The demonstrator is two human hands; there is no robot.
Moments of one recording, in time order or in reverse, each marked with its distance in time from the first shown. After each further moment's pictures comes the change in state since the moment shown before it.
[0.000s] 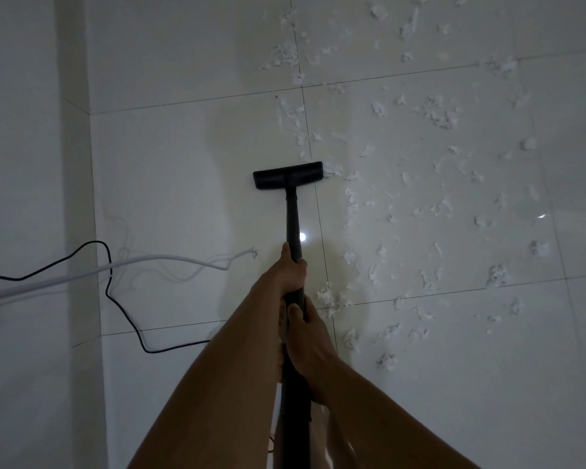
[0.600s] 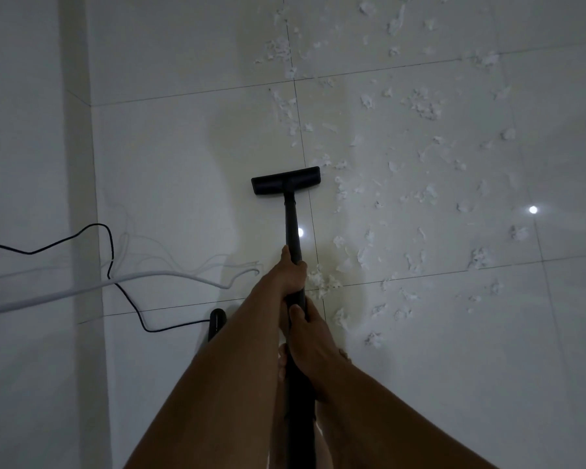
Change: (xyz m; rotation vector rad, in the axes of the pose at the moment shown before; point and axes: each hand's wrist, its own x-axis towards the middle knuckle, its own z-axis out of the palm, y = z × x) left_hand -0.059 -0.016 0.048 -0.010 -0.005 -0.026; right_hand -0.053 0.036 -0.032 0.130 -0.056 -0.062
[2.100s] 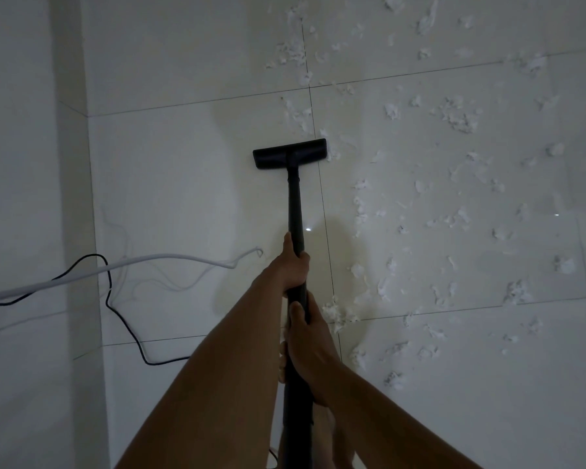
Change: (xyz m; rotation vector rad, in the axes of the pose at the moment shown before) left_hand 0.092 0.063 -0.080 0.020 0.031 0.035; right_hand 0.106 -0.069 0.035 -0.041 0.033 0.063
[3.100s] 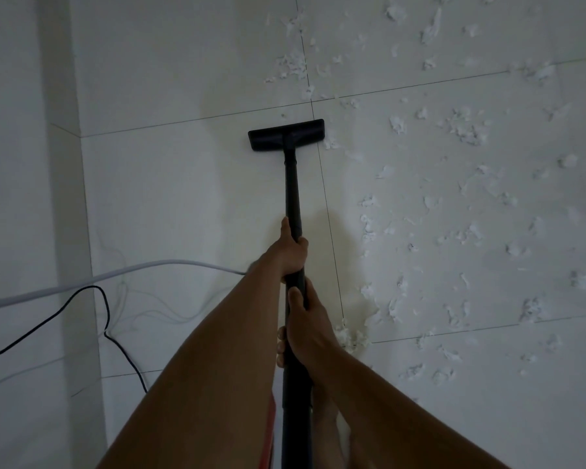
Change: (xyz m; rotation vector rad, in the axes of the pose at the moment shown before) left_hand 0.055 0.046 -0.064 0.018 0.054 0.043; right_hand 0.049 -0.080 0.014 0.227 -0.090 -0.013
